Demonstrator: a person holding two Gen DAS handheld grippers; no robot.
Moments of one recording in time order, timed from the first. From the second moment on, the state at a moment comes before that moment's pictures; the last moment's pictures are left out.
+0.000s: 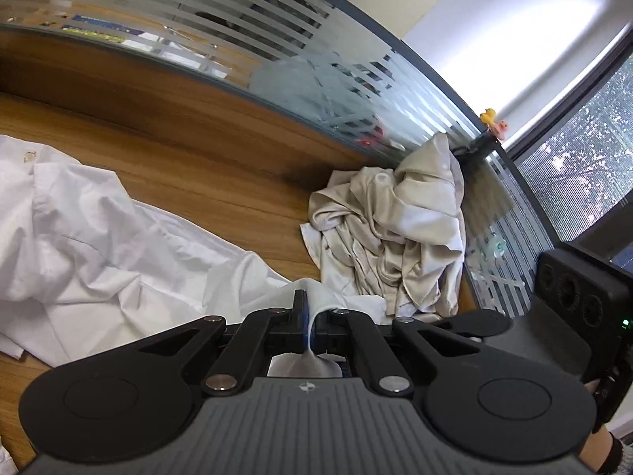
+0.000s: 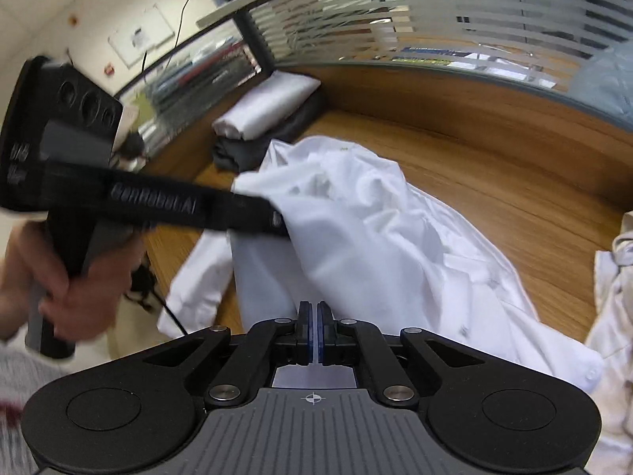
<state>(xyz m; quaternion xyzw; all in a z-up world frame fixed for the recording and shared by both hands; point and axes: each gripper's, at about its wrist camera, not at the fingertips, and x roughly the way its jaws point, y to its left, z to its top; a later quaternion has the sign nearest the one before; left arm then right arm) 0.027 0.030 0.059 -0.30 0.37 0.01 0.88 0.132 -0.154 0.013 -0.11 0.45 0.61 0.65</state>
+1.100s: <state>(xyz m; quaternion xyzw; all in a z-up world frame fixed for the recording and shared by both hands) 0.031 0.022 0.038 -0.30 0.40 0.03 0.87 0.140 -0.113 -0.039 -0.19 0.49 0.54 0.66</state>
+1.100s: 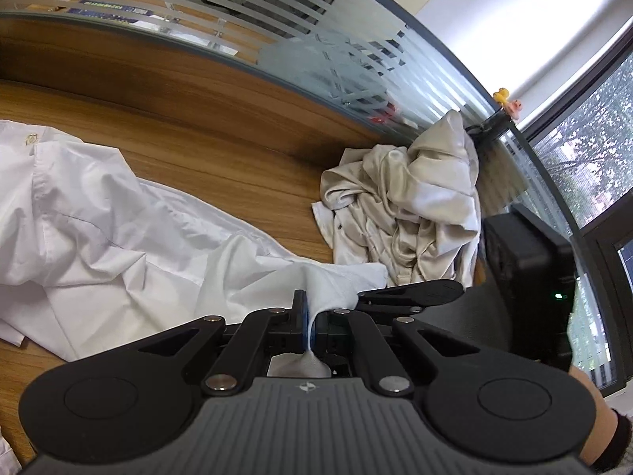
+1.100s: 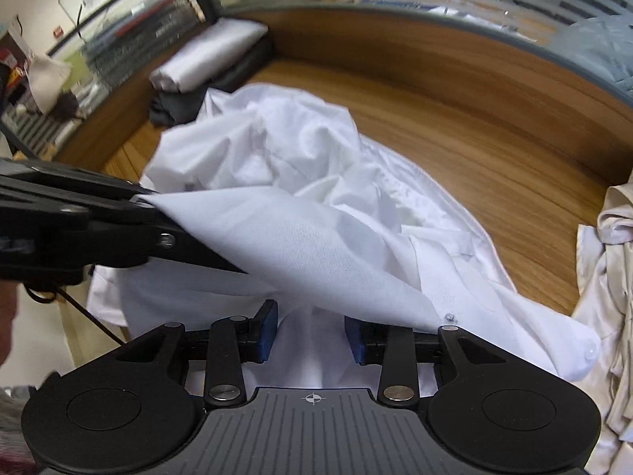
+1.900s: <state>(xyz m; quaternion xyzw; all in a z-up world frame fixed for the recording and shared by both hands) 0.038 0.049 0.014 -0.34 0.43 0.07 0.84 0.191 -0.215 0.036 0.22 0.46 0.59 0.63</state>
